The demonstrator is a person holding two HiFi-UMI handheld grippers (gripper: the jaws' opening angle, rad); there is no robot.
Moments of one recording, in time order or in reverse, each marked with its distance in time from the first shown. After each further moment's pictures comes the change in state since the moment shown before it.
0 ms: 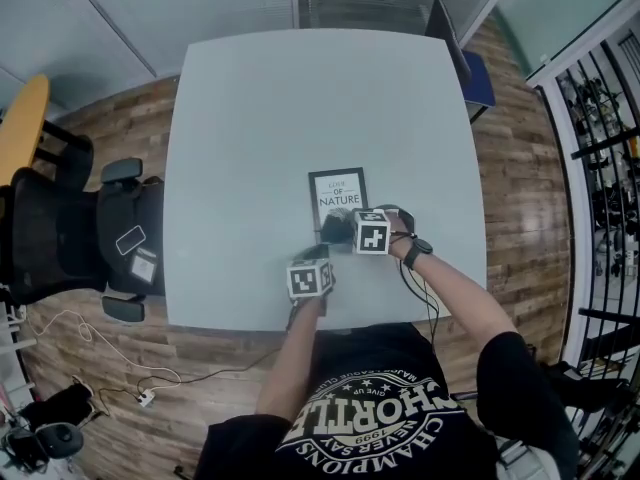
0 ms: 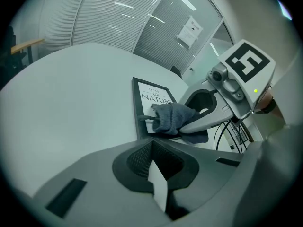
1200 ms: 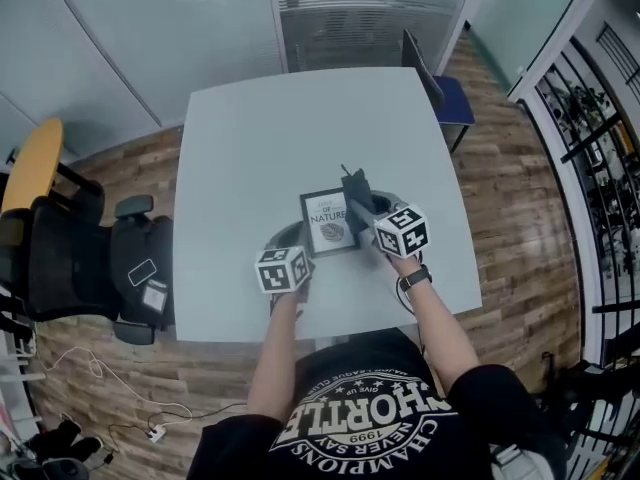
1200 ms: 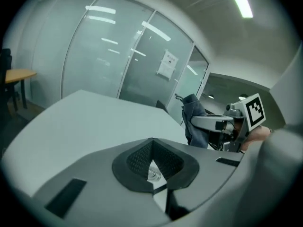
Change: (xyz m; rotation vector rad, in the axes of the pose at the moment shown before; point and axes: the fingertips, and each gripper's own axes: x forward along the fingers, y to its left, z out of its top) left arm -0.110 -0.057 0.124 0.195 -0.356 -0.083; right arm -0.215 -0.037 0.001 0.730 -0.841 -0.635
